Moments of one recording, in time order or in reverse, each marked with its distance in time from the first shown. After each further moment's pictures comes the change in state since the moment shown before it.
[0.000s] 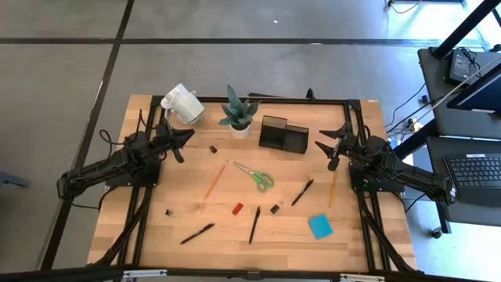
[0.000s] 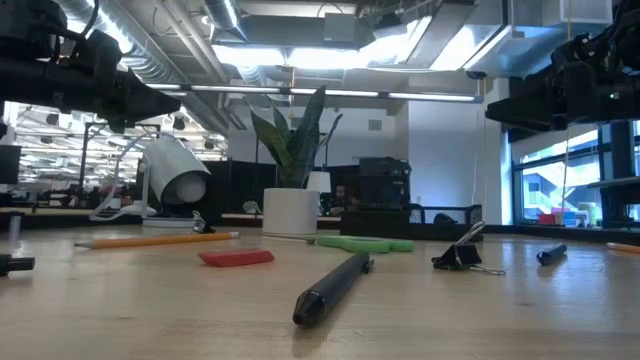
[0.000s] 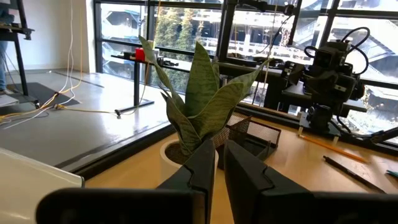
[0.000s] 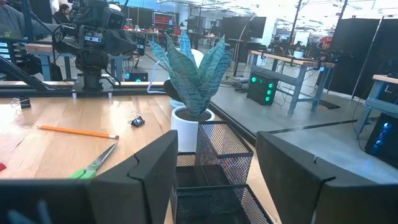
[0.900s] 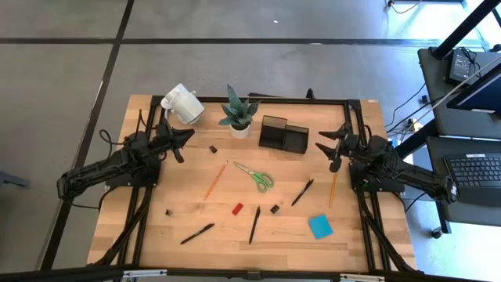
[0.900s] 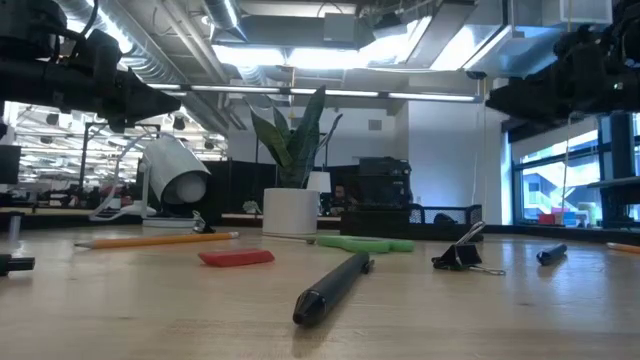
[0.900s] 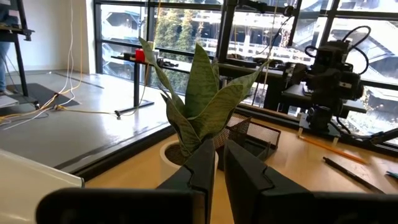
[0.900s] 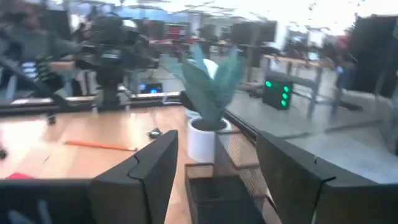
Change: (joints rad) left arm 0.000 0.000 0.000 0.005 0.000 0.000; right arm 0.028 0.019 0.026 0.034 -0.054 0.032
